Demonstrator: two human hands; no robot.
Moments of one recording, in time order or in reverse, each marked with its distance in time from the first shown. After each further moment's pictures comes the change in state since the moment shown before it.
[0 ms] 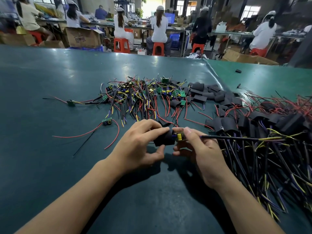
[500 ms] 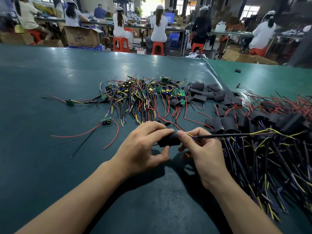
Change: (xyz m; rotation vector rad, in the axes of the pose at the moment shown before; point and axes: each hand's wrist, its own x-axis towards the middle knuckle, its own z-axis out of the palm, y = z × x) left_hand 0.001 0.006 0.008 -0.028 0.058 0.043; right_hand -0.004 0.000 0.004 -0.114 0.117 -0.101
